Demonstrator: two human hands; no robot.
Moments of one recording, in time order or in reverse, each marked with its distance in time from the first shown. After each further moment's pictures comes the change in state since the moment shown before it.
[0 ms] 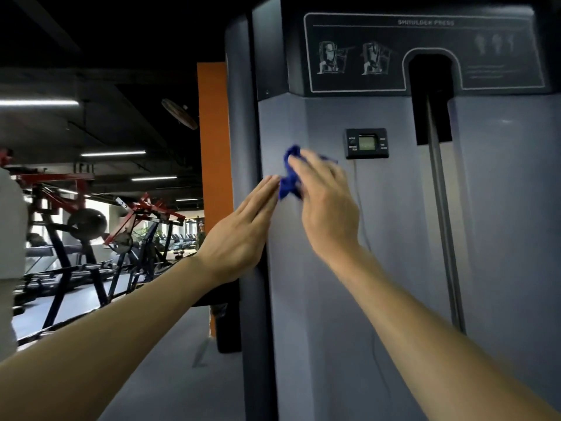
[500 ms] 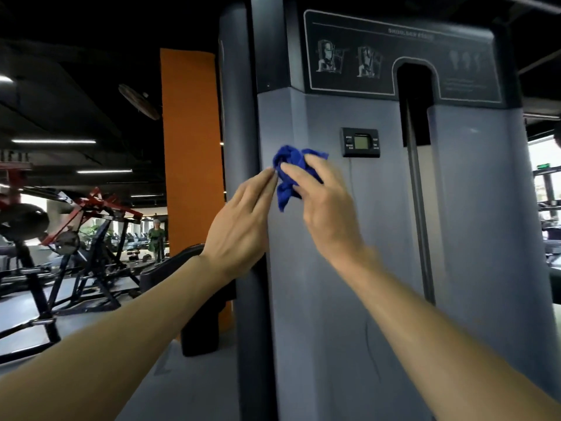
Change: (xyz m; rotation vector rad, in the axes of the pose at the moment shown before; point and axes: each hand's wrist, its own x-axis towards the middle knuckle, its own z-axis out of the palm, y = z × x) left_hand 0.004 0.007 0.004 -0.028 0.174 -0.105; right_hand -0.005 -0.004 0.004 0.020 -0.059 -0.066
